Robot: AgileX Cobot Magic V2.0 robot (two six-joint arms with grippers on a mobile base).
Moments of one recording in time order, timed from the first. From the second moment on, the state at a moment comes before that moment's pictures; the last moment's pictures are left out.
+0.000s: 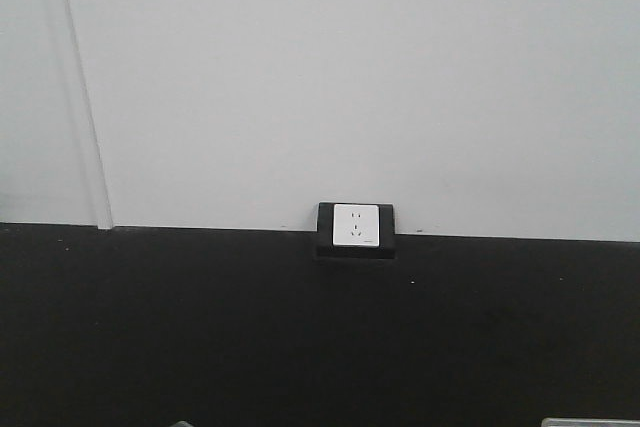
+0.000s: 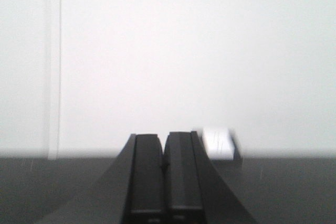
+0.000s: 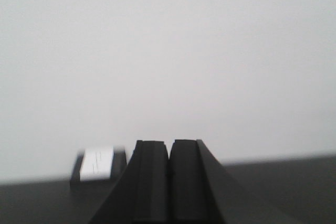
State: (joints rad) left arm -0.16 0.00 -0.09 0.12 -0.09 -0.26; right arm -0.03 -0.01 -0.03 0.05 -0.17 0.04
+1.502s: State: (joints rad) left arm -0.18 0.86 -0.83 0.08 0.23 -0.15; right arm -0.03 0.60 -0.72 0.06 0.03 -0.15
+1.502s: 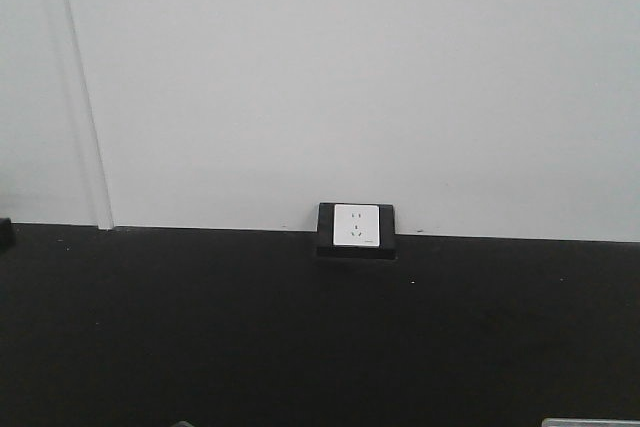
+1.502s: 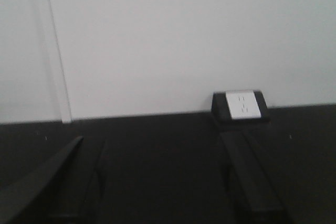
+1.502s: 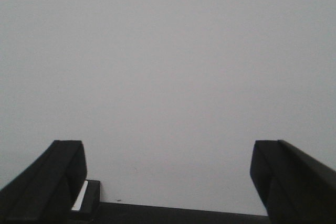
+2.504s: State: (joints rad) left arm -0.35 1.72 -0.93 -0.08 0.58 -0.08; right arm -0.03 0.64 -0.72 0.06 0.06 -0.18
